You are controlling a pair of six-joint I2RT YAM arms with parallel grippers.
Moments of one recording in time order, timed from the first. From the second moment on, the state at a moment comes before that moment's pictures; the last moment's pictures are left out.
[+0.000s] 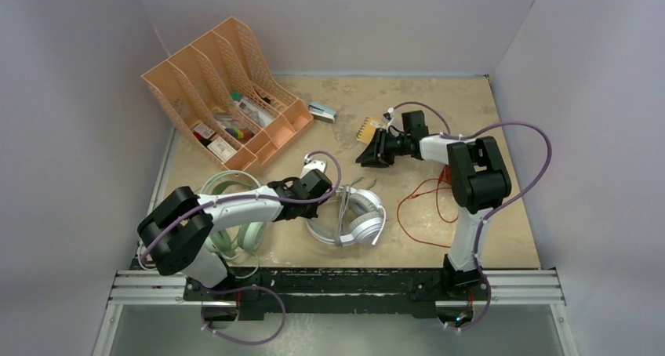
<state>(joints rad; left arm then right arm) -0.90 1.52 0.80 -0.35 -0.34 -0.57 0.22 1.98 1.11 -0.02 -0.82 0.60</state>
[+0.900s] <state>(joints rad) -0.91 1.28 0.94 -0.63 -0.42 -0.61 0.22 1.40 1.22 -0.63 -0.20 0.20</state>
